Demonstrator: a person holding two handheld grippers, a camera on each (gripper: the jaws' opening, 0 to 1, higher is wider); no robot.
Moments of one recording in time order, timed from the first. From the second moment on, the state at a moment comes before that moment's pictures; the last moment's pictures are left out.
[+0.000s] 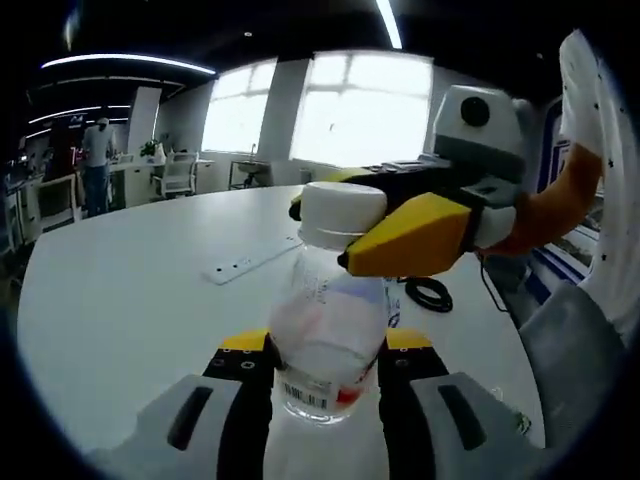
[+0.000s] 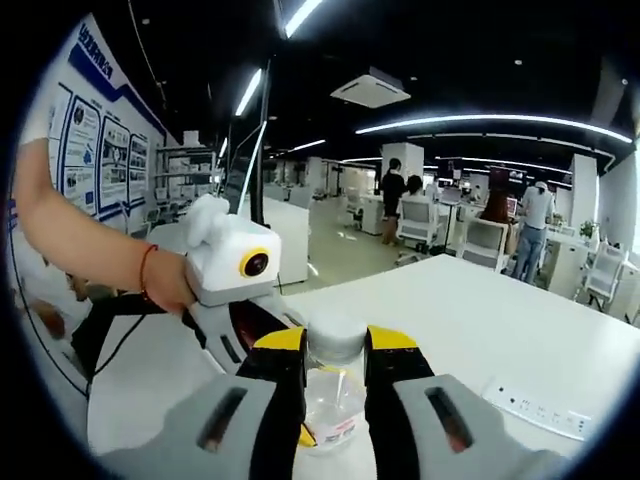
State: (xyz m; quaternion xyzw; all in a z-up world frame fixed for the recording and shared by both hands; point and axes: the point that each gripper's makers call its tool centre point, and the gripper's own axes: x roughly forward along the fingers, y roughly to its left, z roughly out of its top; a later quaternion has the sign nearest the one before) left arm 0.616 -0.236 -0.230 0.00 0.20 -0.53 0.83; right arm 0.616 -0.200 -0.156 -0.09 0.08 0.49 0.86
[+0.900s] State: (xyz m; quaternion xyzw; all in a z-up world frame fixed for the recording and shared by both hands) left arm 0.614 -0.231 -0.248 0.02 0.21 -0.54 0.82; right arm 0.612 -0.198 -0.176 -0.12 0.10 0.49 0.86
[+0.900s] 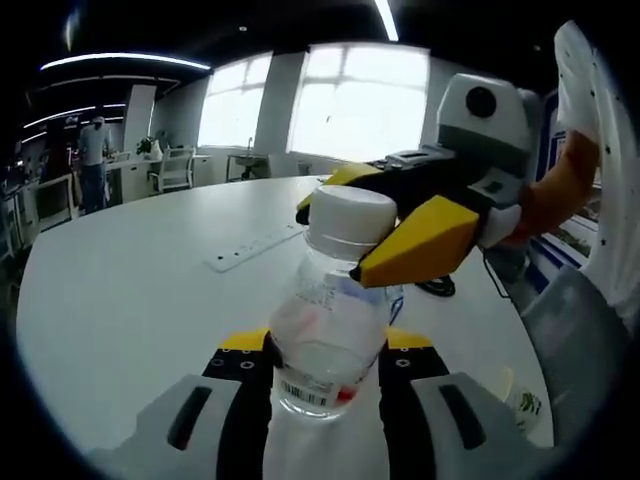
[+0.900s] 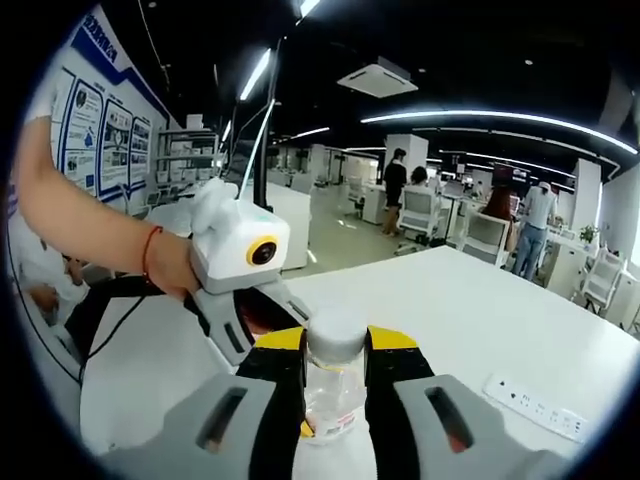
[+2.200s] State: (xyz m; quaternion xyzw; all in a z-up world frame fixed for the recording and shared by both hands) left arm 0.610 -0.233 -0.256 0.03 0.22 -0.53 0.82; right arm 0.605 -0.204 -0.182 -0.13 0.12 0.49 0.86
